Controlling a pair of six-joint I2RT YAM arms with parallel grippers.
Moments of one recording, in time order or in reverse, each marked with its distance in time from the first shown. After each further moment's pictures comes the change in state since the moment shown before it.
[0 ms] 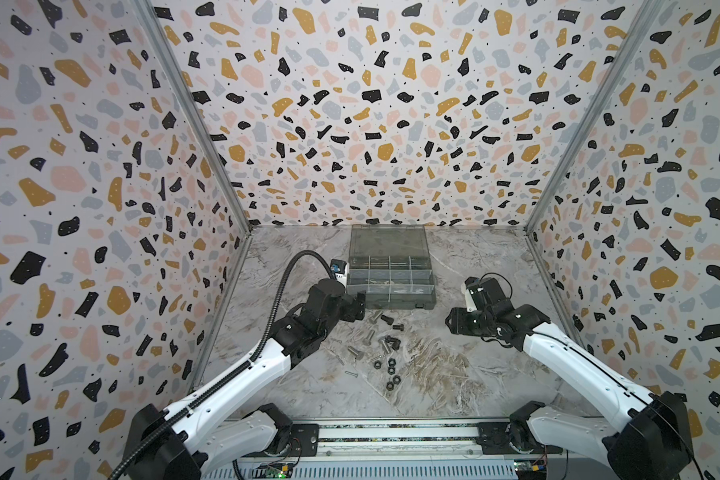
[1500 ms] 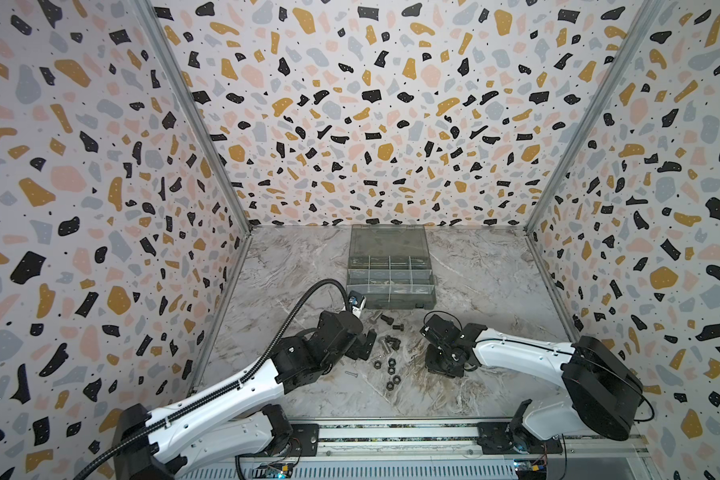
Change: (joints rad) left arm -0.266 -0.113 -0.067 -0.227 -0.131 -0.040; right arm 0.316 0.356 -0.077 0.087 0.036 0.505
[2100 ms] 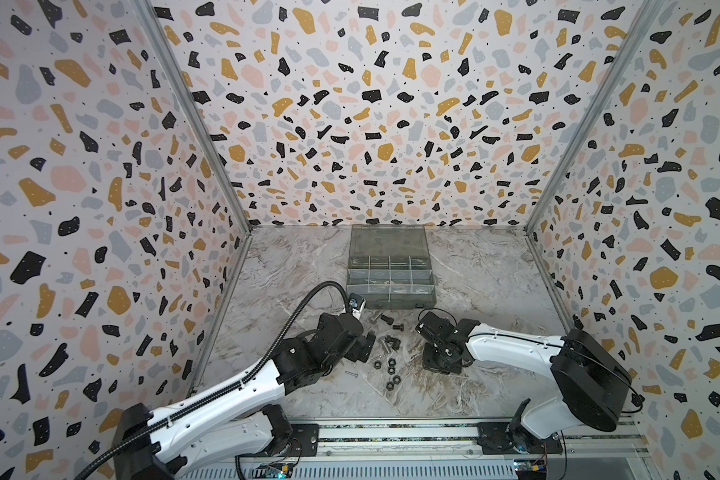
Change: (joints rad) left arm 0.000 0.000 -0.020 0.001 -0.003 0.000; right arm 0.000 0.059 0.055 -0.051 0.020 -0.060
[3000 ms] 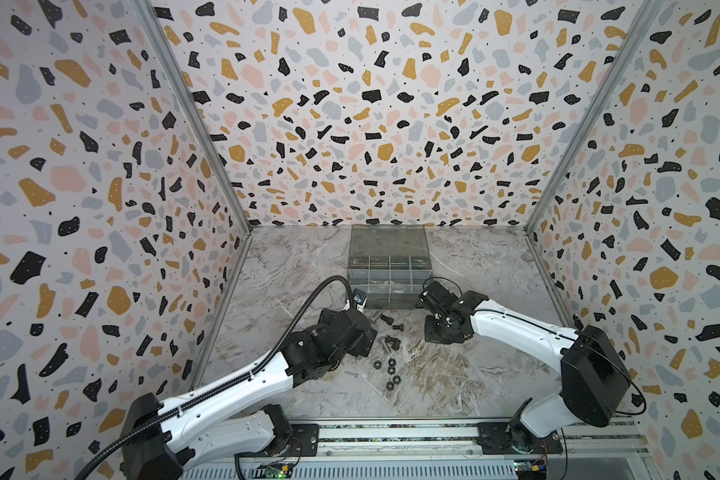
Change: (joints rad) left arm 0.000 0.104 0.094 -0.051 -0.074 0.008; right arm -0.142 0.004 0.277 -0.166 0.090 -0.233
